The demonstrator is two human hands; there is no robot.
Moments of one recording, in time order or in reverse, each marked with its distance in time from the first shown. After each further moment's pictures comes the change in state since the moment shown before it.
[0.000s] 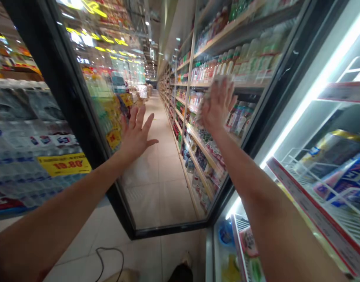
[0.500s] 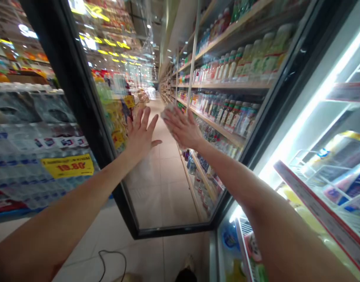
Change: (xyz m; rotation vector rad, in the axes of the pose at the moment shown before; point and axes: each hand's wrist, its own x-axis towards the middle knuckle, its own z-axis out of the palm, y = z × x) left_hand 0.004 -0.006 0.008 0.037 0.005 0.015; right_hand -0.026 -0.050 0.023 0.089 -0.282 -0.539
